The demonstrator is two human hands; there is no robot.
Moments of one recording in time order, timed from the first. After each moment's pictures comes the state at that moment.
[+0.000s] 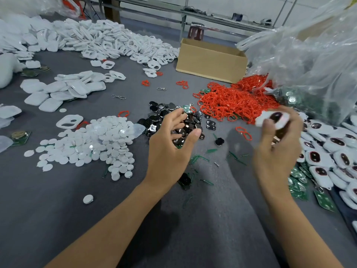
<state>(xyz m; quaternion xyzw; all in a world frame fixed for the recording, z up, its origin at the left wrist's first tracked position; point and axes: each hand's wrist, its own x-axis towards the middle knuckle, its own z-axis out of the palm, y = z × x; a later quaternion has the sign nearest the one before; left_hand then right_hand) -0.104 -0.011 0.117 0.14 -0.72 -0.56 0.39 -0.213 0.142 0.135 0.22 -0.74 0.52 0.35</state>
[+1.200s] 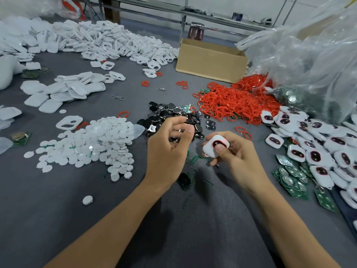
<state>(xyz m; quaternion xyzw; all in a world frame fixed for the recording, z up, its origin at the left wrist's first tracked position) -0.106 -0.013 0.115 0.16 -0.70 -0.58 0.39 -0.193 0.123 0.124 0.35 -0.71 0.60 -0.11</state>
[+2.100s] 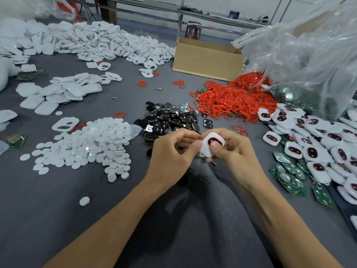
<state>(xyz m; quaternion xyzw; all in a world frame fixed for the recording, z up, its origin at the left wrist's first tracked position) -0.105 -0.009 0.113 0.11 -0.77 -0.56 0.29 -0.186 0.120 0.131 0.34 -0.66 0.65 -0.16</state>
